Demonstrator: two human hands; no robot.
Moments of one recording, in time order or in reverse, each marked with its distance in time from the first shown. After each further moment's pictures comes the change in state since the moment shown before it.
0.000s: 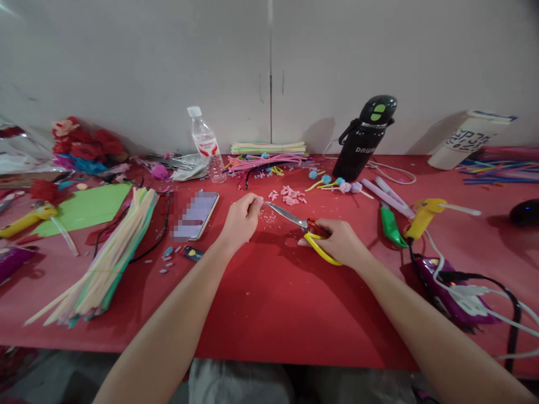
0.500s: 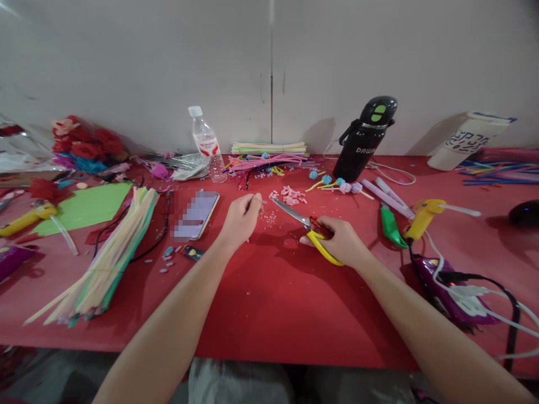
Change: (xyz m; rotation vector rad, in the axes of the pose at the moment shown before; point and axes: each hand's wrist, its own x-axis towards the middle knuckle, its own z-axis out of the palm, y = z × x) left_hand 0.000 0.004 0.001 -0.139 0.031 -0.115; right_hand -0.001 0.003 -0.001 0.029 0.014 0.009
